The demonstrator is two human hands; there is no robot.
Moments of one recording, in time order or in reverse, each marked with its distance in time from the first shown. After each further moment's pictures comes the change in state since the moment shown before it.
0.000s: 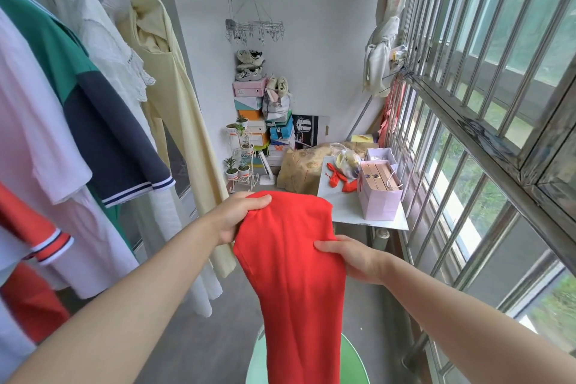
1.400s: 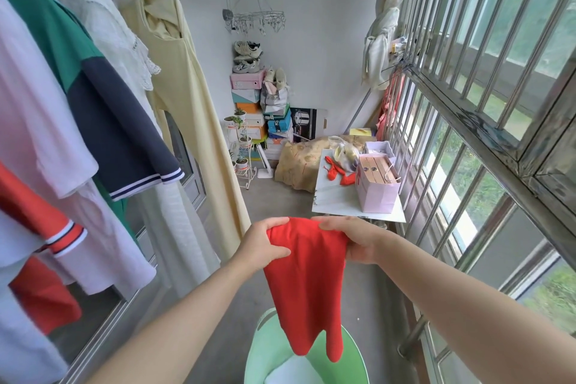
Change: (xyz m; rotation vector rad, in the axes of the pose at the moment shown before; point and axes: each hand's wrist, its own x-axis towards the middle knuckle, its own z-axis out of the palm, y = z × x) left_hand 0.004 -0.085 0.026 0.555 0.195 0.250; right_hand -0.003 -0.019 -0.003 0.135 0.016 0.039
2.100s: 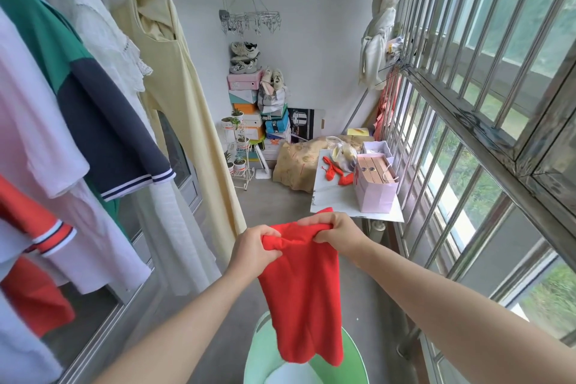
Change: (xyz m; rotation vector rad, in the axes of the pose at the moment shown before) left_hand 0.000 -0.012 0.004 0.302 0.196 0.025; right_hand 0.017 0.013 0.009 -0.500 0.165 -0.374
